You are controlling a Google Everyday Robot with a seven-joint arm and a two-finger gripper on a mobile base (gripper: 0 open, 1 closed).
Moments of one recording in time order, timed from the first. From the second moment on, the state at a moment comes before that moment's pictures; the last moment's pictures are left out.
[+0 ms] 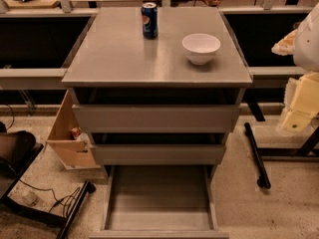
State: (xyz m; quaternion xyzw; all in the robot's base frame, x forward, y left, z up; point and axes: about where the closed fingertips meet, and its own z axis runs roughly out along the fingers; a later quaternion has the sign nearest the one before) arm 0.438 -0.217 0.976 -0.60 0.78 -0.03 0.16
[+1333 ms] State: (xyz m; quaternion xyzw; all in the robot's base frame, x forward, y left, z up) arm 0.430 -0.208 0.808 -0.57 0.81 -0.03 0.16
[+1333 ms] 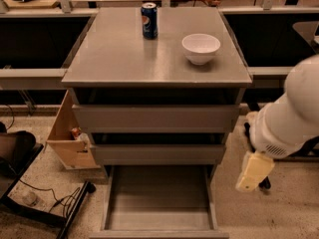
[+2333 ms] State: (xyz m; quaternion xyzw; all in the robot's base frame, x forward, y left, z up) arm 0.443 -0.226 0.572 -0.55 0.83 -0.05 0.05
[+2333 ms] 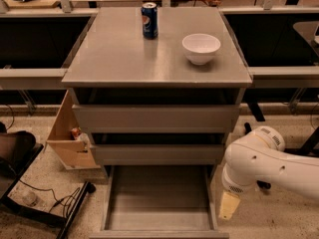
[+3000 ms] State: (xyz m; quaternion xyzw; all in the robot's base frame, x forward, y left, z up) arm 0.449 -0.227 0.571 -0.55 0.83 -0.06 0.05
